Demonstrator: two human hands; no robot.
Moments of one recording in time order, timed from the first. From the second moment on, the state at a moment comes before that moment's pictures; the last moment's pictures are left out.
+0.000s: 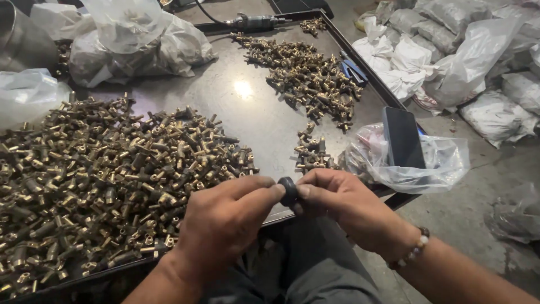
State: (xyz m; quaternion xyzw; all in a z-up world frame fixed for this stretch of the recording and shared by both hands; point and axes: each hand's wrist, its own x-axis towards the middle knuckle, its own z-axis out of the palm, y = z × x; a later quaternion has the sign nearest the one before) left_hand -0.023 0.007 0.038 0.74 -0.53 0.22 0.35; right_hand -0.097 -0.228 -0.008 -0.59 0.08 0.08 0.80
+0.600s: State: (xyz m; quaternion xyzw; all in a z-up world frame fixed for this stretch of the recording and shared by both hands) left_hand -0.026 0.013 0.026 0.71 -0.52 0.19 0.44; right_hand -0.100 -0.225 -0.010 -0.59 0.06 0.10 0.80
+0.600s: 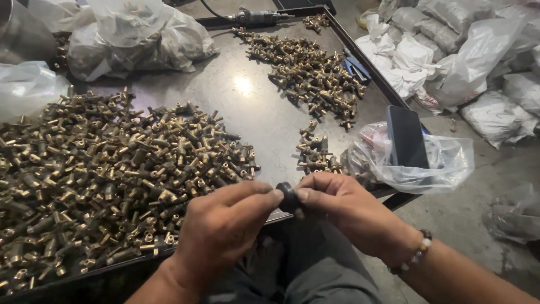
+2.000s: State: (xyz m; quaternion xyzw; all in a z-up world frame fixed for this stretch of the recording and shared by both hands) left_hand -0.011 0.052 0.033 0.76 -0.42 0.21 0.46; right_hand -0.037 -0.184 0.004 -0.64 -0.03 0.11 0.76
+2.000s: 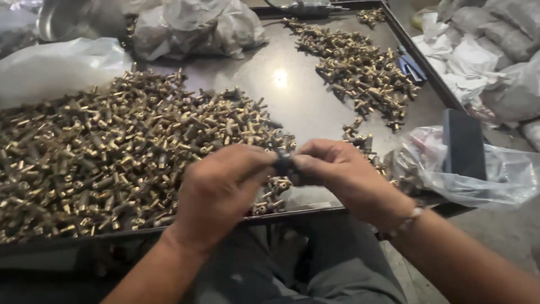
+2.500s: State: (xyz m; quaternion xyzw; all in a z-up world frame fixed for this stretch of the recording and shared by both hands) left_hand -0.027 0.075 0.028 0.83 -0.14 0.11 0.53; right_hand -0.017 -0.147 0.010 -0.71 -0.12 0.11 0.69
